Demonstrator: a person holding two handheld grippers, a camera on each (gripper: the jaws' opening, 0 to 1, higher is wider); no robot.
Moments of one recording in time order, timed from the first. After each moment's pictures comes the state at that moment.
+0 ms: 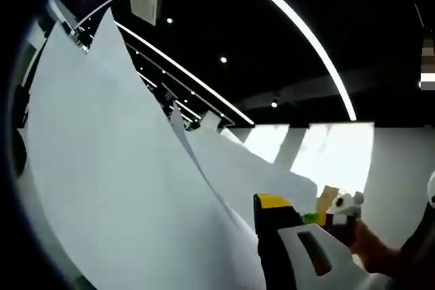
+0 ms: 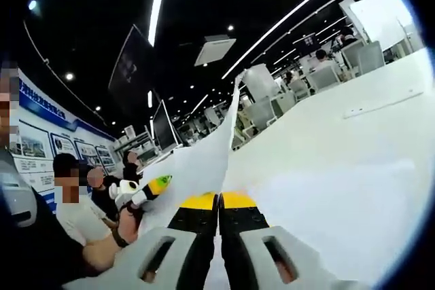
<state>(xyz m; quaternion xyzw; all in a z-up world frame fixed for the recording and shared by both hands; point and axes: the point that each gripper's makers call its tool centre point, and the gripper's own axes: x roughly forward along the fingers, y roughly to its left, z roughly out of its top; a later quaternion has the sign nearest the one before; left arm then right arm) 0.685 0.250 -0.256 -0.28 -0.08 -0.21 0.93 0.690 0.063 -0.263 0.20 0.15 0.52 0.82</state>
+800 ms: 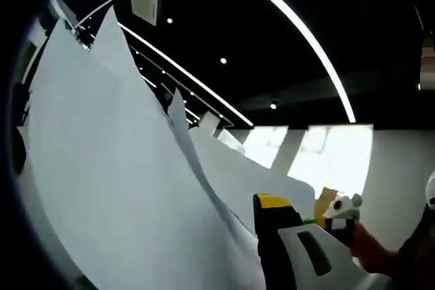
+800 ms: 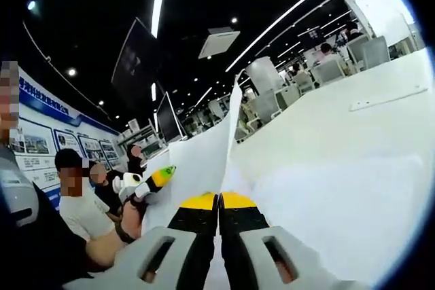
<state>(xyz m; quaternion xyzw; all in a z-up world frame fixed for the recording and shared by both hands) 0.685 0.251 -0.254 -0.29 -0.08 -0.22 0.93 0.683 0.072 -0.269 0.19 0.17 0.53 0.81</state>
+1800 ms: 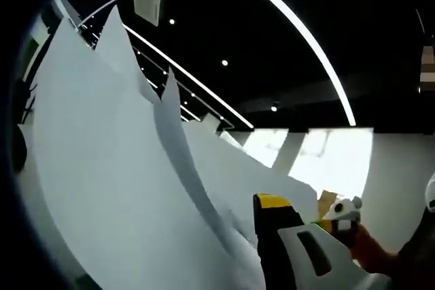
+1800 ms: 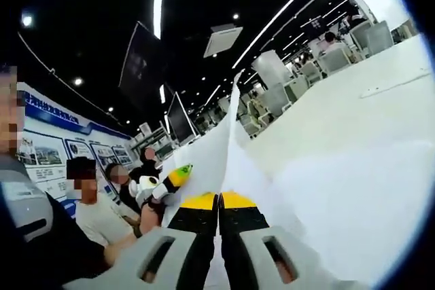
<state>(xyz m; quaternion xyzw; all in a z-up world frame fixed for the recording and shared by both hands) 0.685 0.255 -0.254 -0.30 -0.08 -0.22 0.93 0.662 0.083 -0.262 0.23 0.19 0.56 0.77</state>
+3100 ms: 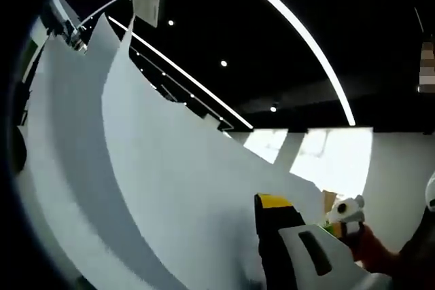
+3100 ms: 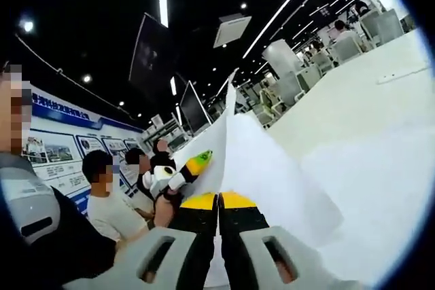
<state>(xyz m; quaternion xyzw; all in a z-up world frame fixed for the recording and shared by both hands) 0.685 0.256 -0.253 -0.30 -0.09 -0.22 0.93 0.634 0.108 -0.265 0.22 0.21 0.60 0.74</state>
